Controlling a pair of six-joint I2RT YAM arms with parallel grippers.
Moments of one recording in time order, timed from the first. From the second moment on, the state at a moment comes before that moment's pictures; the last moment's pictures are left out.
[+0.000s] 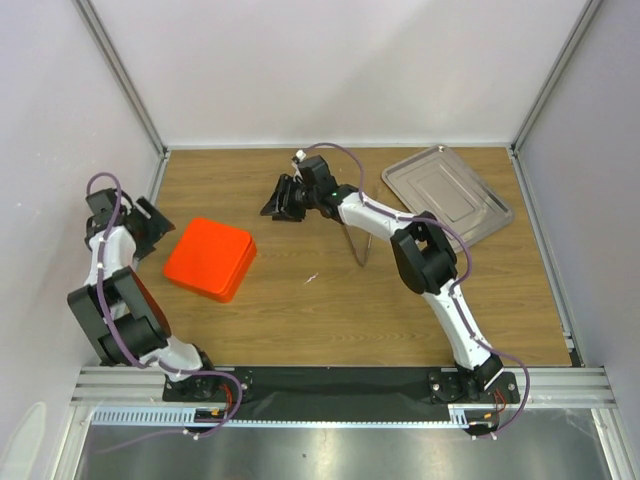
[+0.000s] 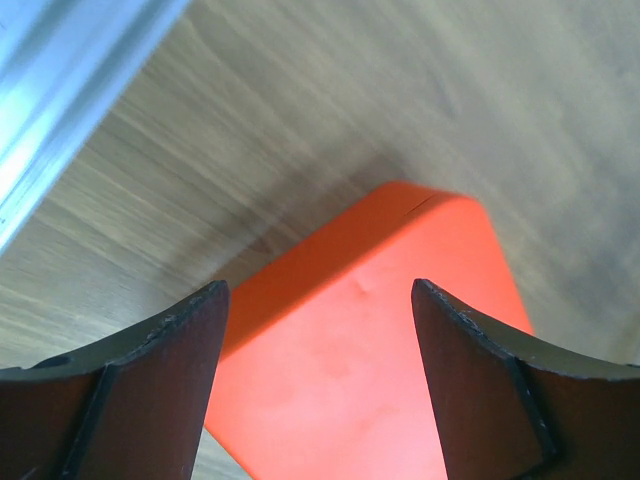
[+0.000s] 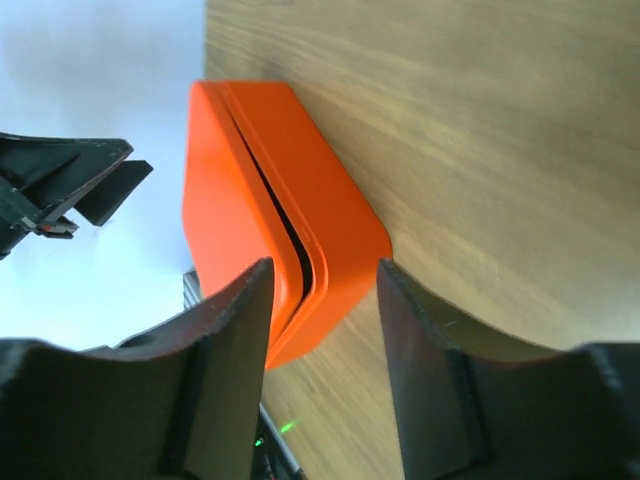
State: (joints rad) left arm 0.53 1.50 1.07 -0.44 0.21 -0.36; right arm 0.70 2.41 2.00 -0.11 -0.44 0.89
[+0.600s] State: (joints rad) left arm 0.39 1.65 1.13 -0.49 0.20 -0.26; right arm 0.78 2.27 1.70 -0.10 -0.25 1.10
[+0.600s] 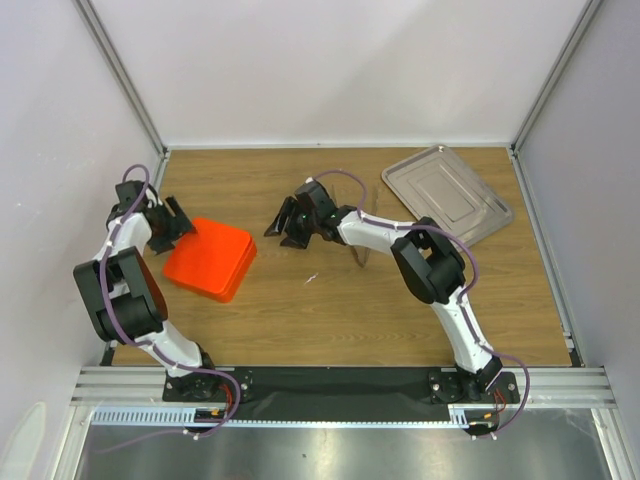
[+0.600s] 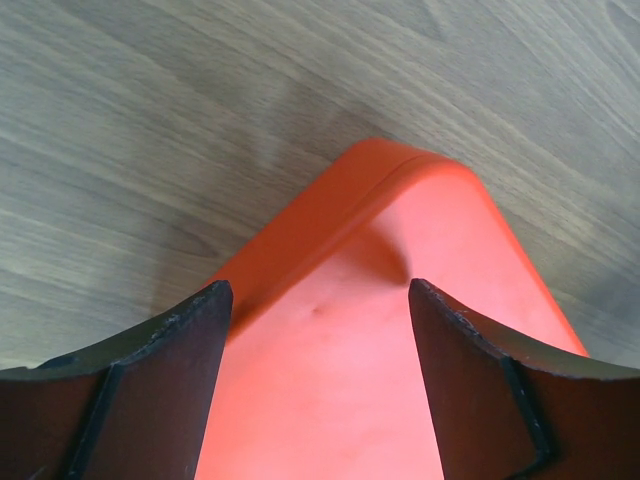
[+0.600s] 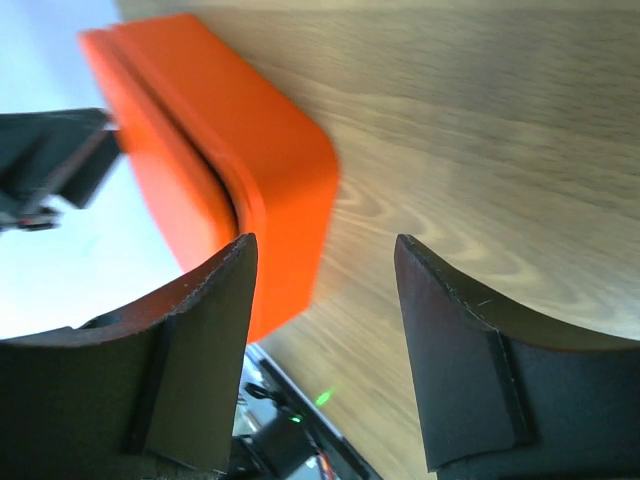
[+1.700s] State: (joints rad) left arm 0.32 1.67 1.16 -0.47 0.18 -0.26; right arm 0.89 2.29 1.77 -0.11 -0.15 1.10
